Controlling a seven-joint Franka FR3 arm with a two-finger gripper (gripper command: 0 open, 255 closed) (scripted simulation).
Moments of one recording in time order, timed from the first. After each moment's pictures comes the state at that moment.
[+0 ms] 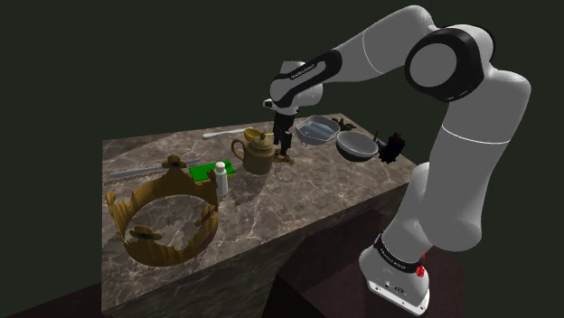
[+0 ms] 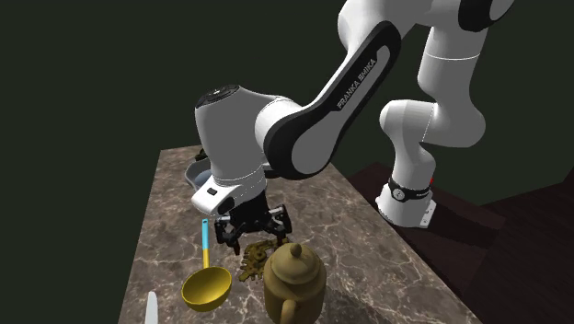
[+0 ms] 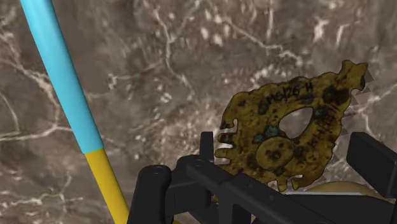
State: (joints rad) arm 0.34 0.22 -0.54 -2.13 0.22 2.20 -1.27
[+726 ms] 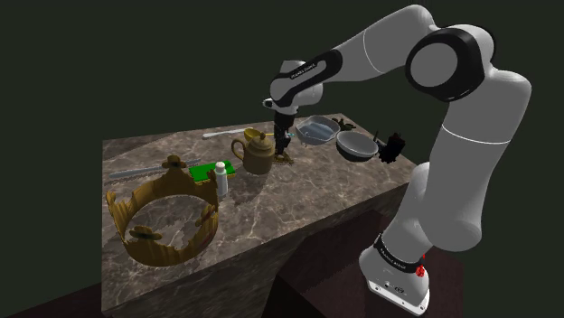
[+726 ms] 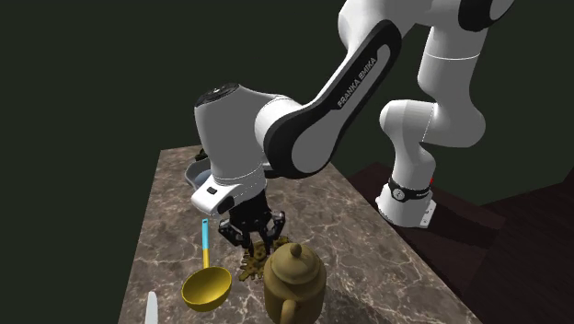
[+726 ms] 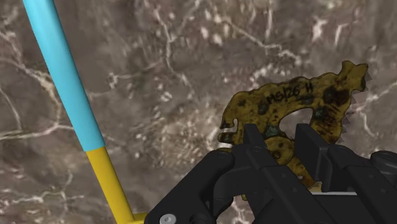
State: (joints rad) arm 0.35 0.22 -0.54 -2.13 0.22 2.20 -1.27
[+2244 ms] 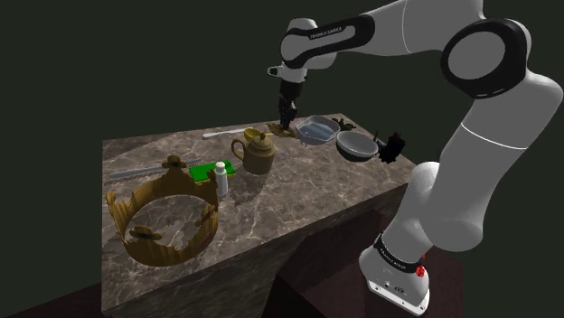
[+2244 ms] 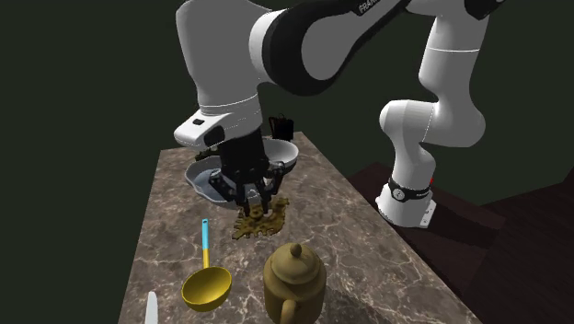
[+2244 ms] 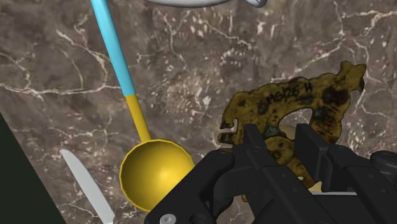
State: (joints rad) arm 0.37 0.05 -0.56 -1.99 0.10 1.93 -1.18
